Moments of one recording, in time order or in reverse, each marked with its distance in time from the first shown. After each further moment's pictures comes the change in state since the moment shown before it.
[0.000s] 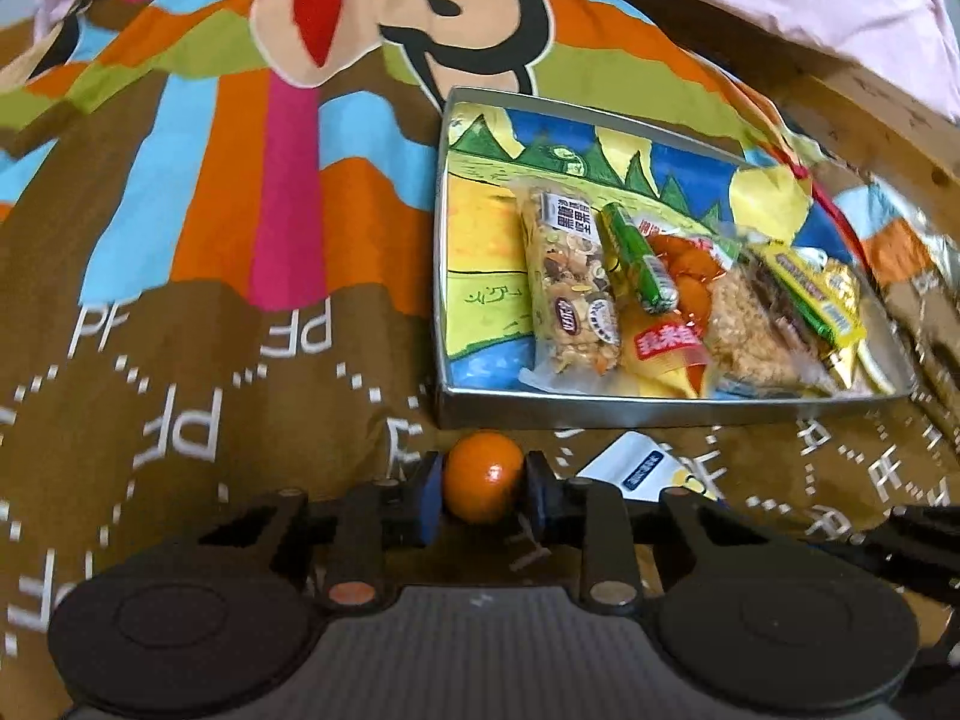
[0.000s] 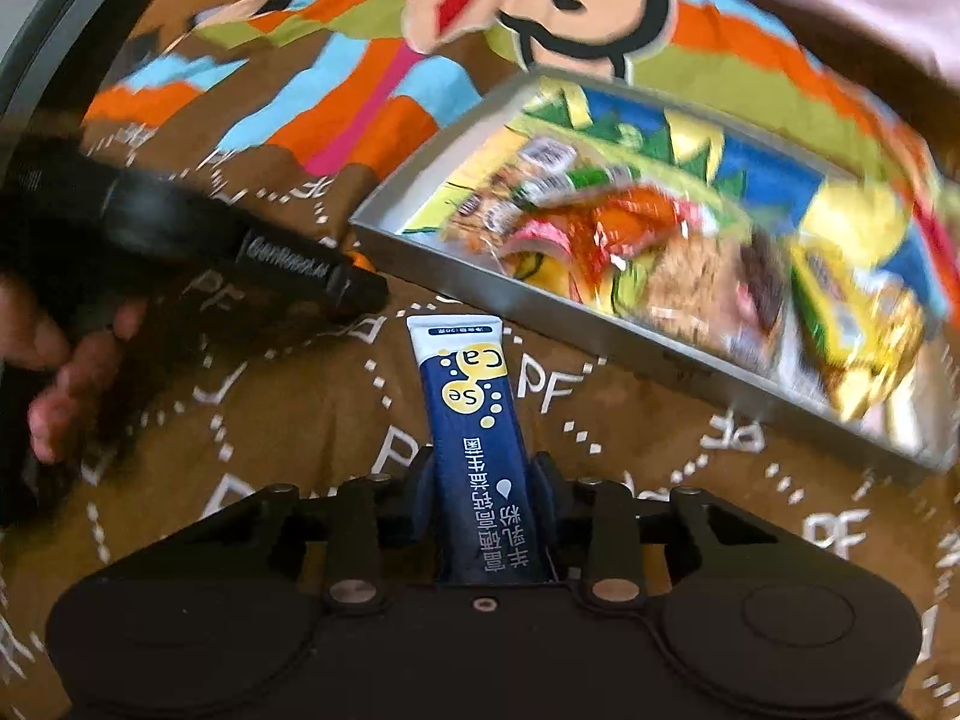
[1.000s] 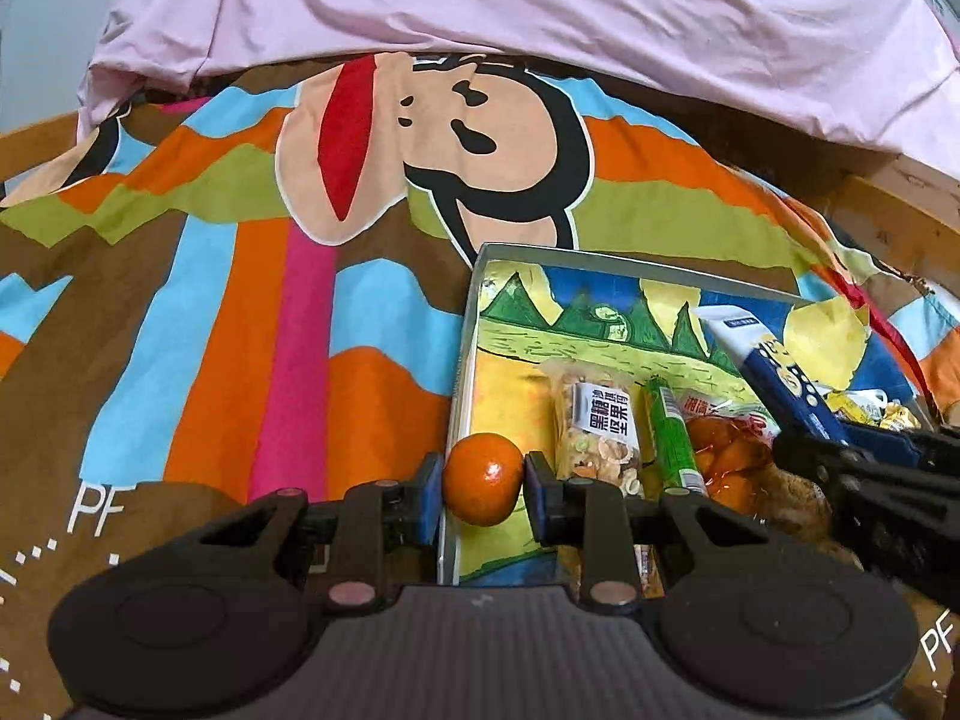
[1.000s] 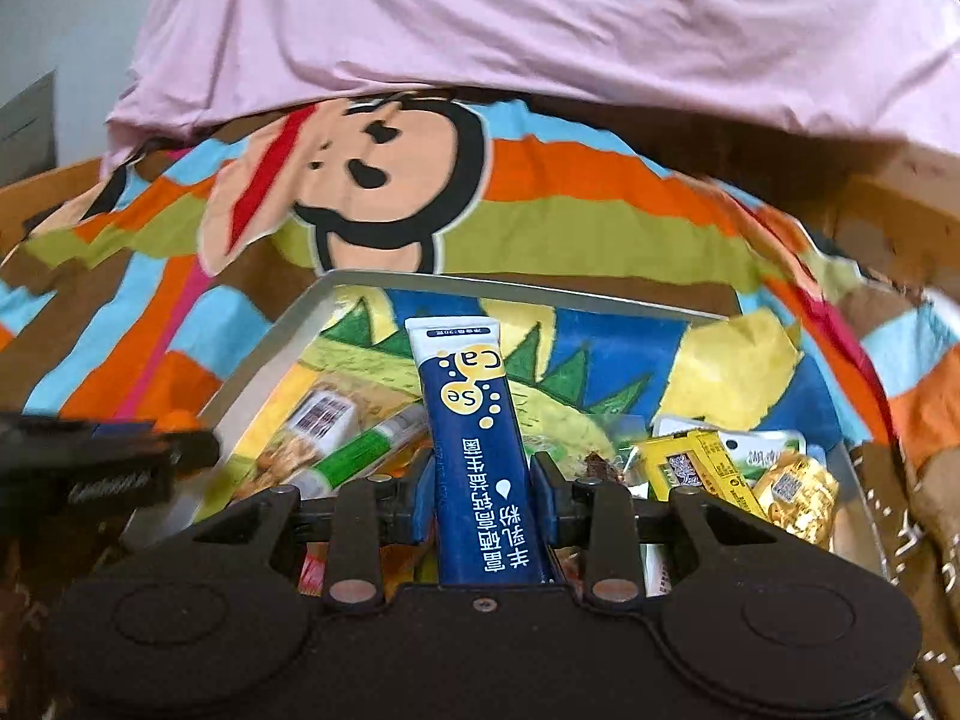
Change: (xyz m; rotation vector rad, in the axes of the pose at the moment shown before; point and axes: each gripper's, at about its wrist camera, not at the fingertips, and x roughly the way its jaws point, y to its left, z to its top) left arm 0.022 -0.021 0.049 -0.002 -0.263 0.128; right arm 0.038 -0.080 0.073 0.266 -0.301 -0.189
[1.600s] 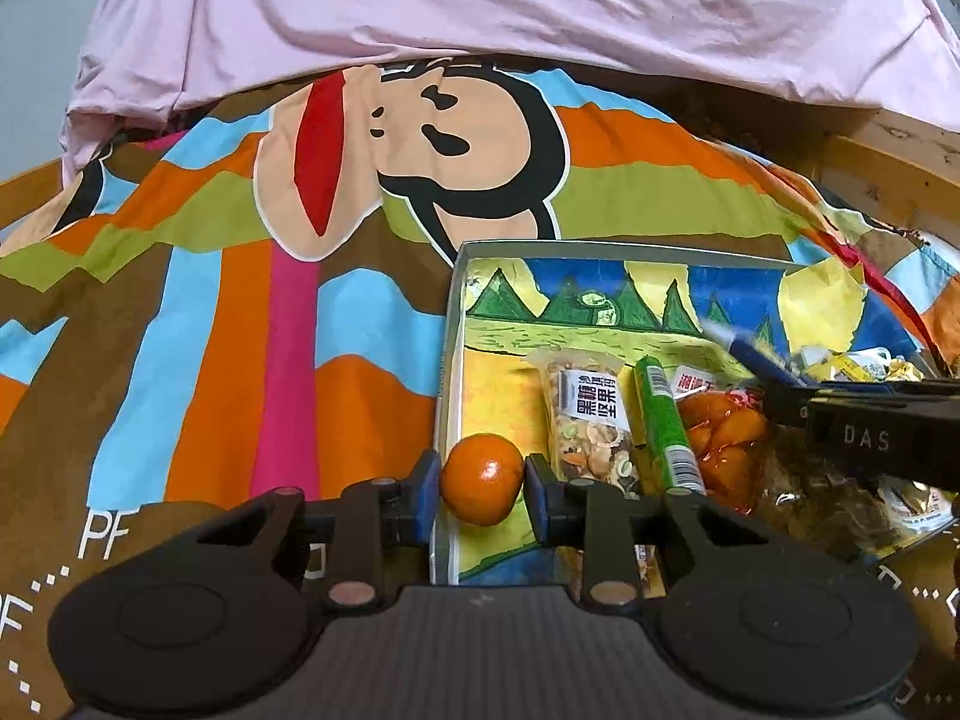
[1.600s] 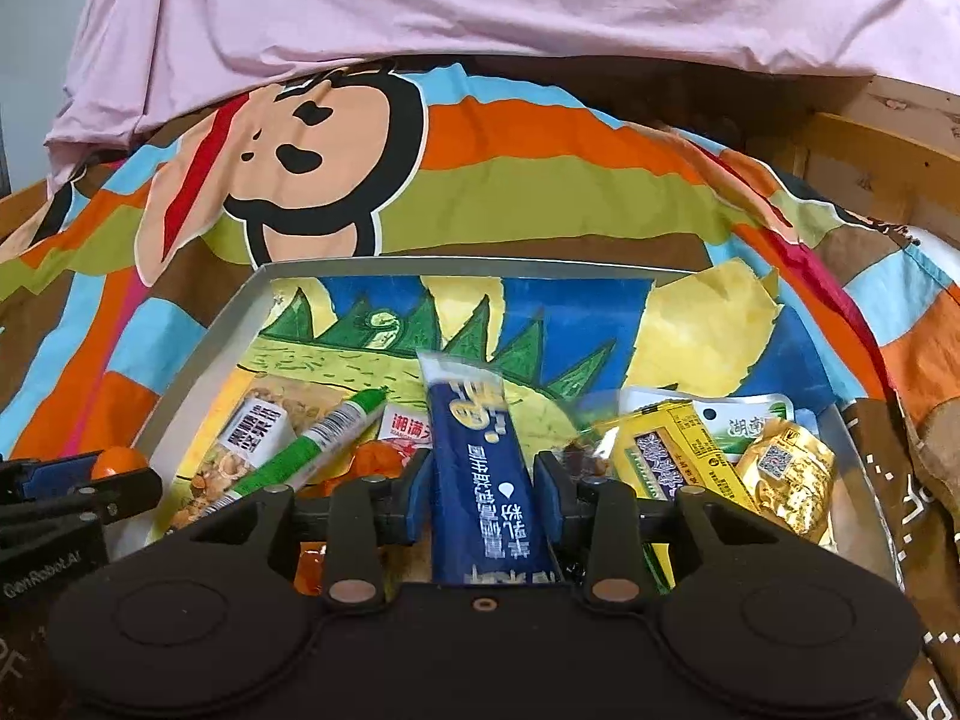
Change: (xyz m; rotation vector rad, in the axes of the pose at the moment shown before) left arm -0.002 -0.013 -0.002 0.094 -0.007 0.023; right arm 0.023 -0.020 0.002 0.079 0.060 -0.040
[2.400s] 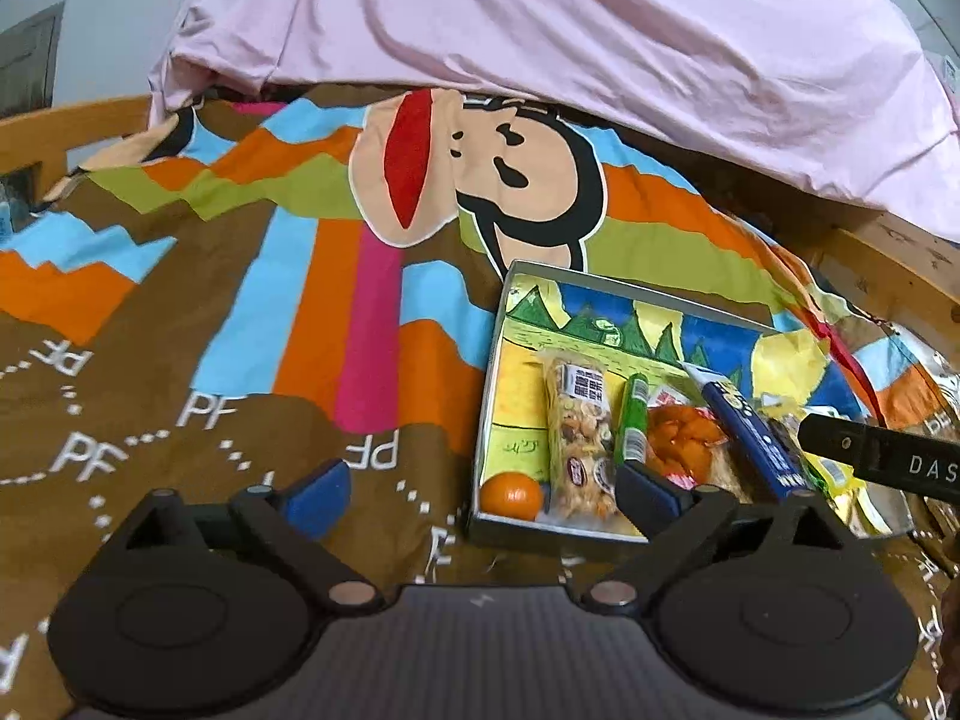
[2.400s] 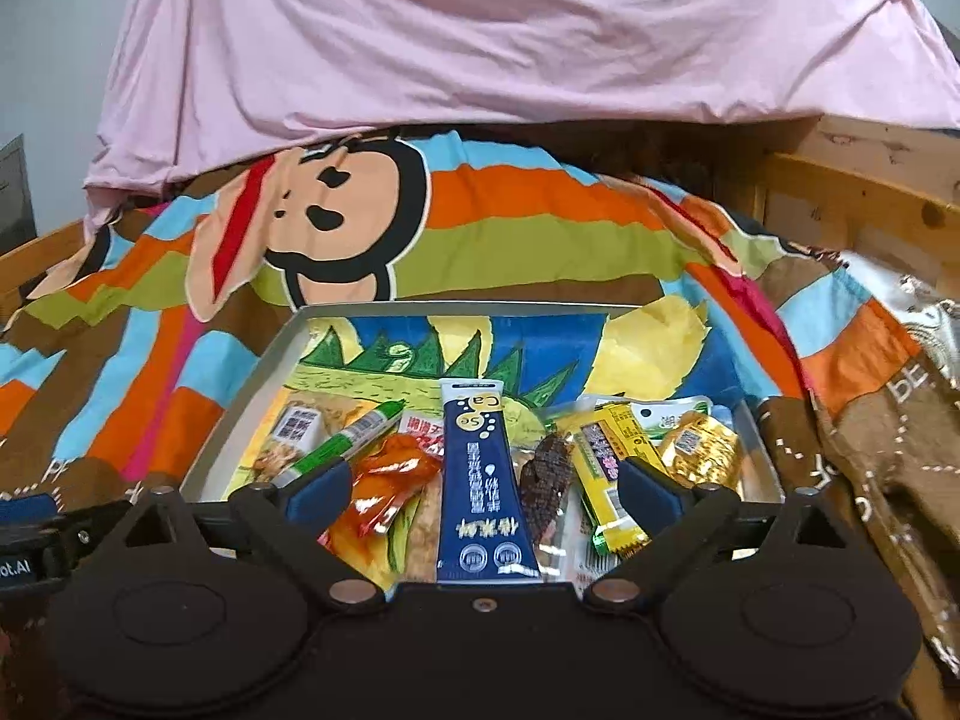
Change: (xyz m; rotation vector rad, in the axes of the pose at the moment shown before) left arm -0.081 0.031 -0.031 -0.191 -0.052 -0.023; right arm -0.093 -0.012 -0.016 0.014 -0.086 0.019
